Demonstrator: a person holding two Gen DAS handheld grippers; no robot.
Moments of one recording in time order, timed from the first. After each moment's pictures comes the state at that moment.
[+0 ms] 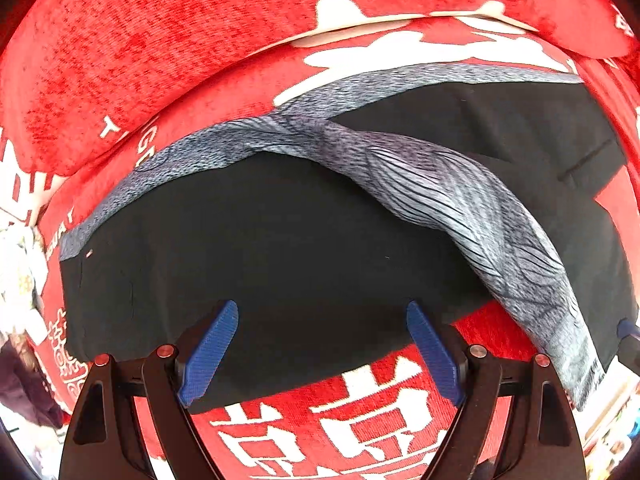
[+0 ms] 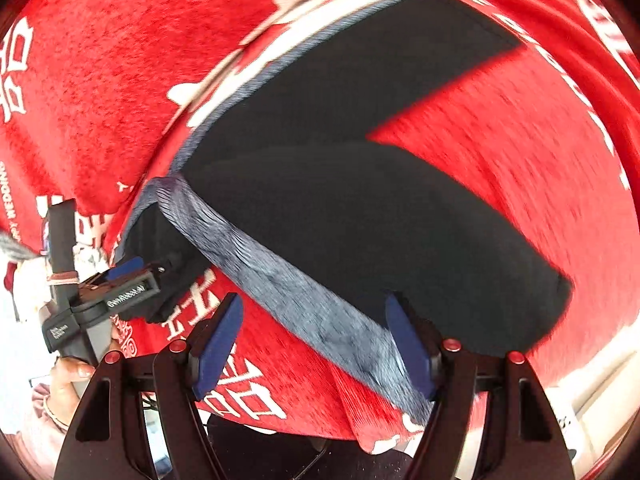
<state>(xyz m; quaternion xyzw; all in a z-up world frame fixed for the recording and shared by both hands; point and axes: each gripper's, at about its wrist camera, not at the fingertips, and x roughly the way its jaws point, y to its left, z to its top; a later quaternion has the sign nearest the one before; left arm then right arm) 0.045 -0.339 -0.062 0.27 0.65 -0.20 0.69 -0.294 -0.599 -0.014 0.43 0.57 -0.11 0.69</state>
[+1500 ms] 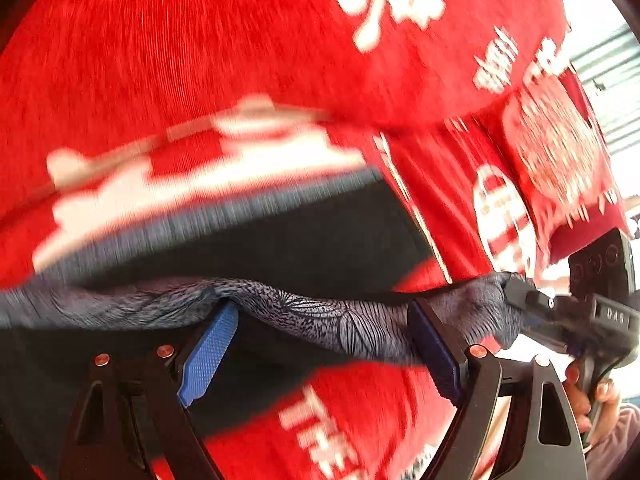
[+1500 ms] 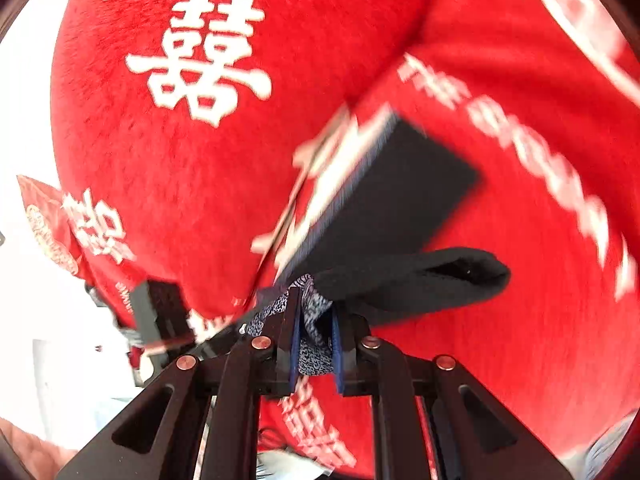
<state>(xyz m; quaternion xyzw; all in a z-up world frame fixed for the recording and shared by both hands) 0.034 -0.517 -0.005 0.07 0.62 -0.41 0.66 -0.302 -0.781 0.004 0.59 0.37 -0.04 0.72</state>
